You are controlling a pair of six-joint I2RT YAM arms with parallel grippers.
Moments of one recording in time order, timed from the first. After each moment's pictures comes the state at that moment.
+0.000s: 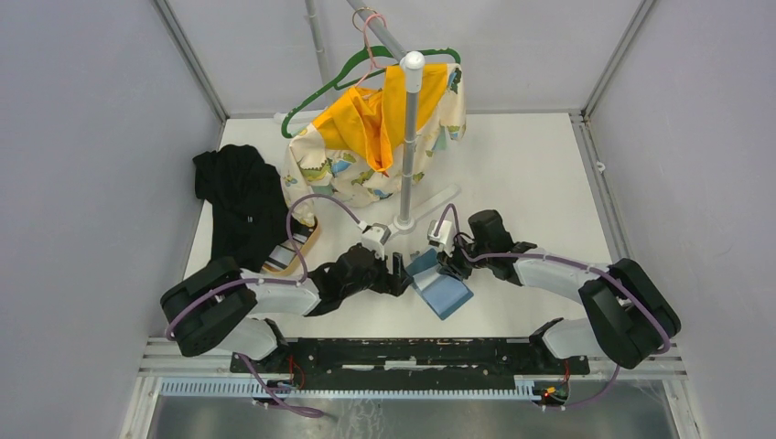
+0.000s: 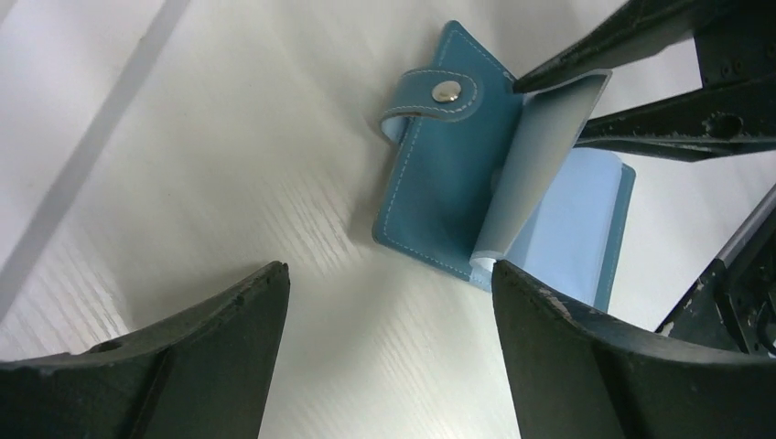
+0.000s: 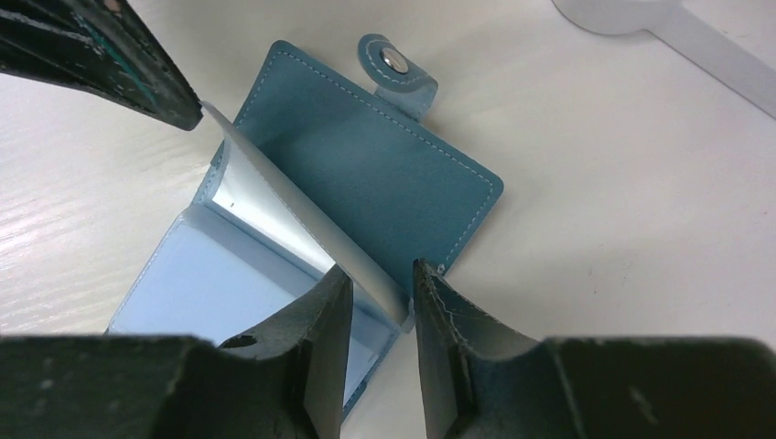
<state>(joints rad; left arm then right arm) -0.96 1.40 0.37 0.49 -0.10 -0.58 0.55 1.36 0.50 0.04 -0.51 -0.49</state>
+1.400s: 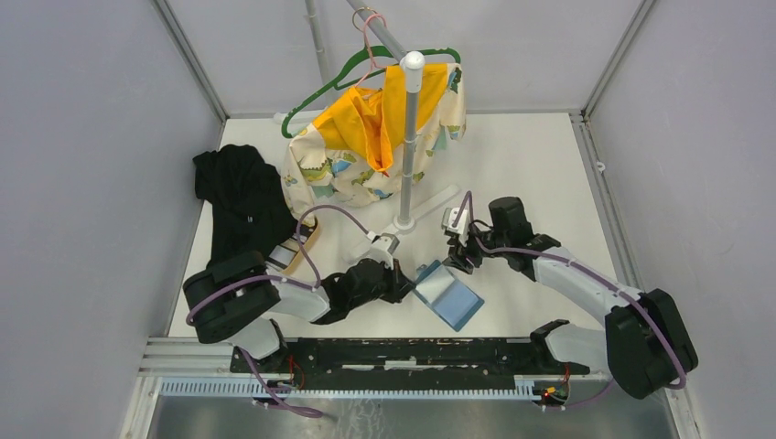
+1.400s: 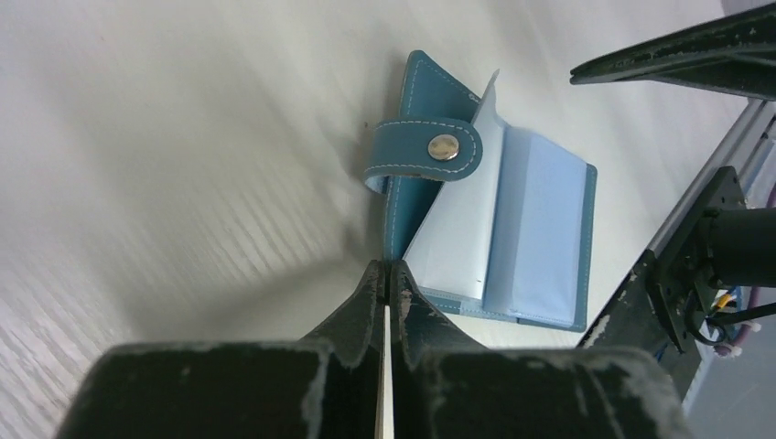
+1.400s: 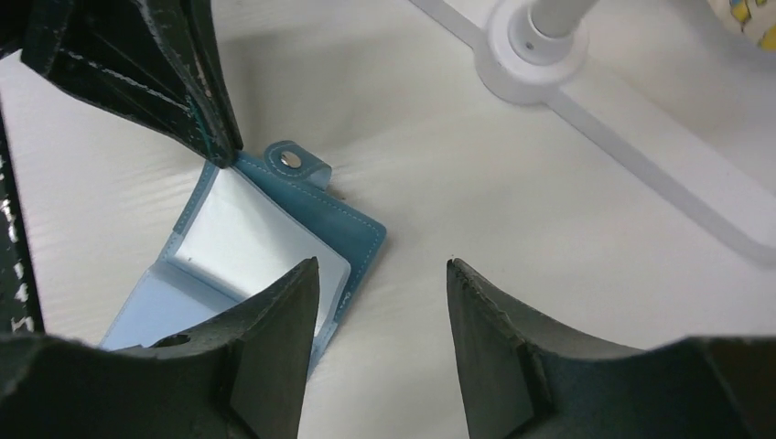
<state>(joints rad) -1.03 1.55 0.37 0.70 -0.08 -0.69 0.44 1.22 0.57 -0.10 -0.63 -0.57</state>
